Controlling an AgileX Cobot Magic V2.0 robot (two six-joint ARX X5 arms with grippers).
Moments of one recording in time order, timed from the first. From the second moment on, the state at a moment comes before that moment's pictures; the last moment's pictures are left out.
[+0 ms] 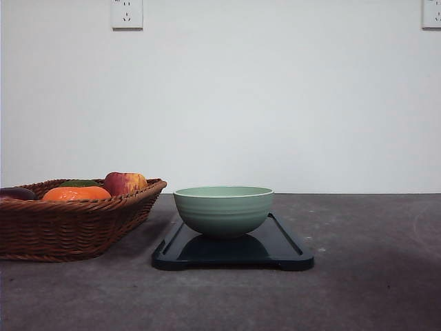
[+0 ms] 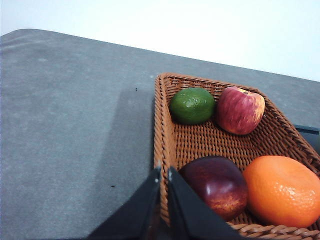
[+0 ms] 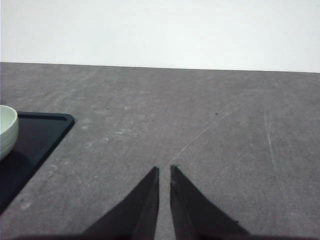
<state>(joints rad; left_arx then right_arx) 0.03 0.00 0.03 -0.18 0.07 -0.17 0.03 0.00 0.02 -0.10 -0.07 0.03</state>
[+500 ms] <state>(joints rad) 0.03 0.00 0.03 -0.18 0.07 -0.17 0.03 0.00 0.02 -0.10 -0.07 0.03</state>
